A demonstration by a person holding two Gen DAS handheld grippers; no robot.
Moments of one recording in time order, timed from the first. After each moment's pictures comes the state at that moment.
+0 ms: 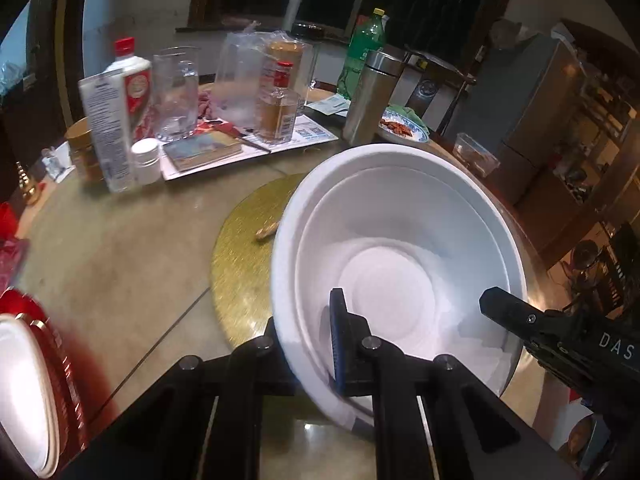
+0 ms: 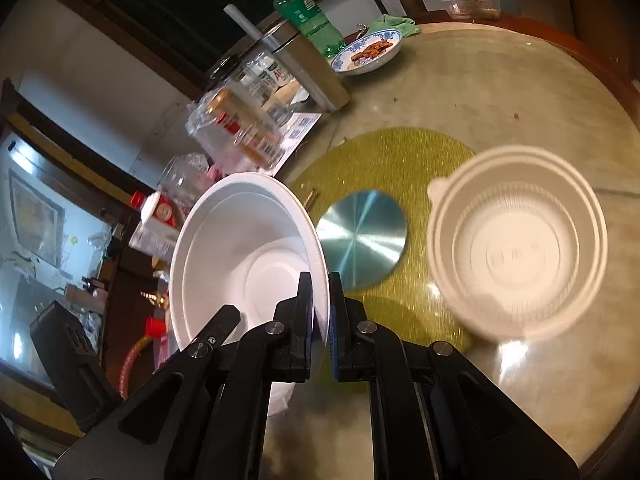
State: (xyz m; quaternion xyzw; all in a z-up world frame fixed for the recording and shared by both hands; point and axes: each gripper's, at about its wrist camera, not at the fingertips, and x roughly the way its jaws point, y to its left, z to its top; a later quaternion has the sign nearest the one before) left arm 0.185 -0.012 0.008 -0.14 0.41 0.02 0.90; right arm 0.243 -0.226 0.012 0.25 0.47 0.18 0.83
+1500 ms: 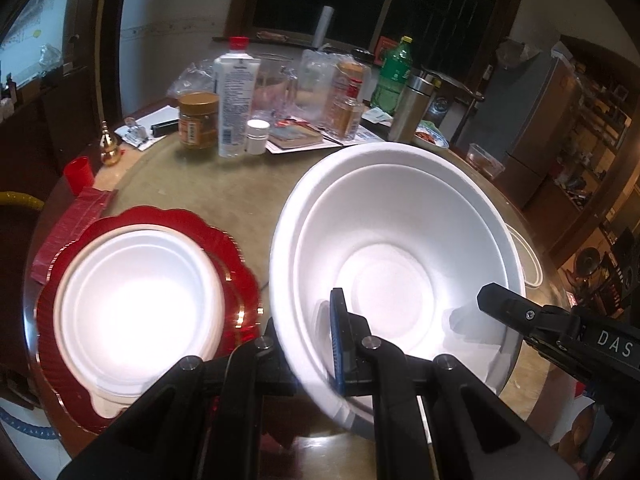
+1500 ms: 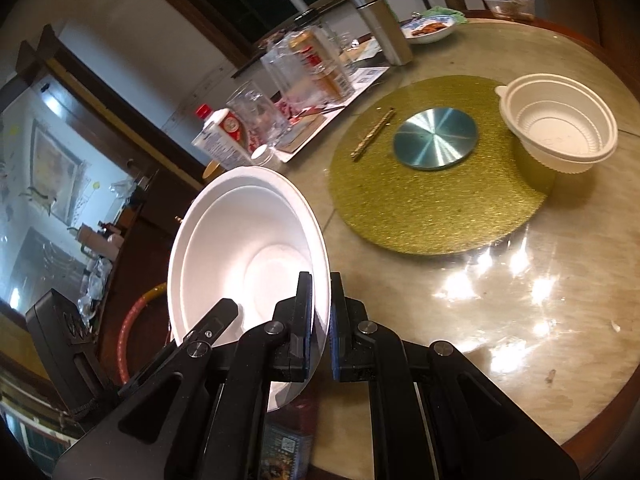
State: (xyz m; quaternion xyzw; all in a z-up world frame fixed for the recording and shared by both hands) left arm 0.052 0.072 0.009 -0.15 0.38 0.05 0.91; right arm 0.114 -0.133 0.011 0.20 0.46 0.24 0.83
